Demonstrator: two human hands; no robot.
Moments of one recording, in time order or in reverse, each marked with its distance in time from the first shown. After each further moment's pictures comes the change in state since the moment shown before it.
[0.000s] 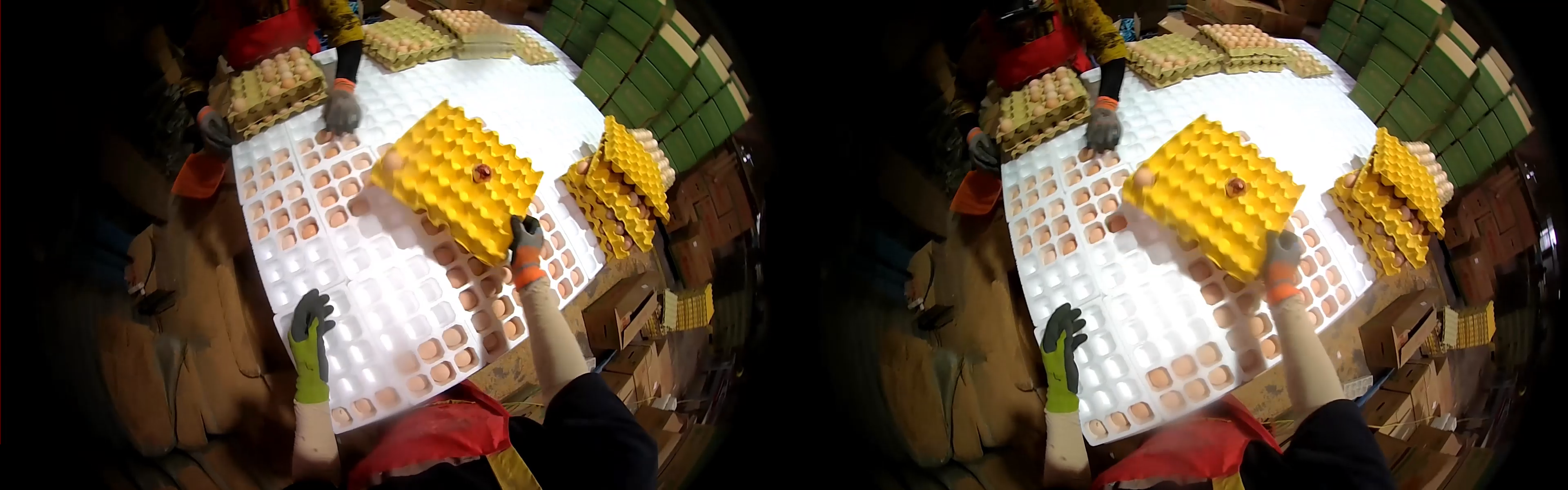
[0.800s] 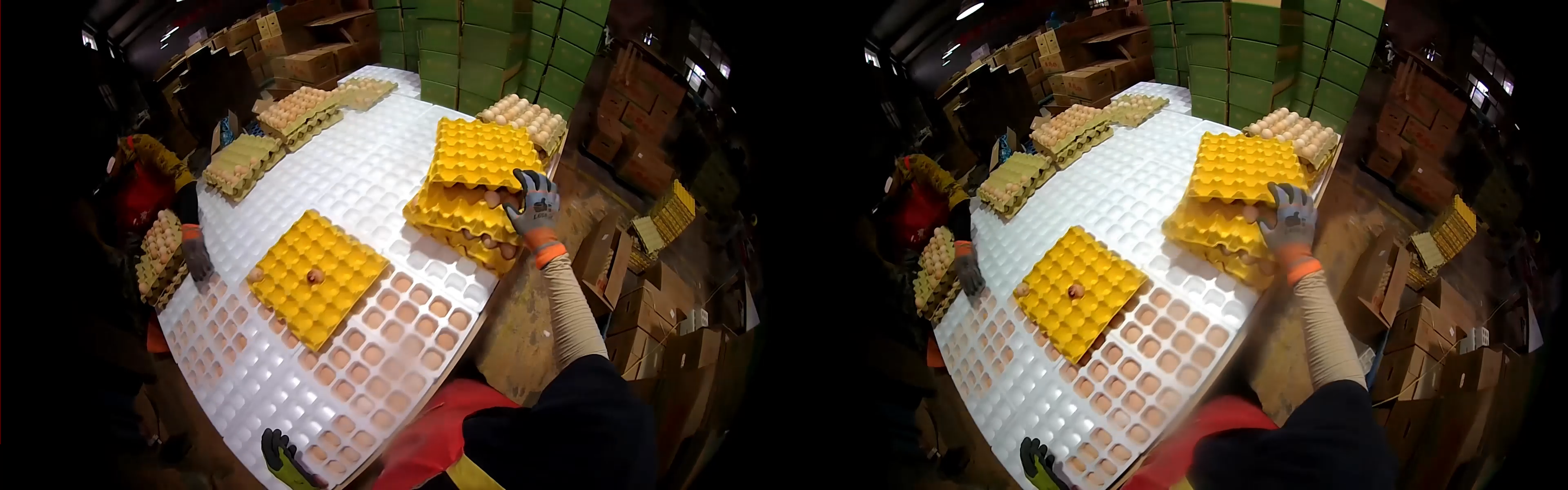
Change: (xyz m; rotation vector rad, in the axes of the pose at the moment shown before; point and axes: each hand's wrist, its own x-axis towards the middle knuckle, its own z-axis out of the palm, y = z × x) left_hand -0.125 -0.008 0.156 0.155 0.240 0.070; right_hand 0.117 -0.227 -0.302 -1.327 0.455 -0.656
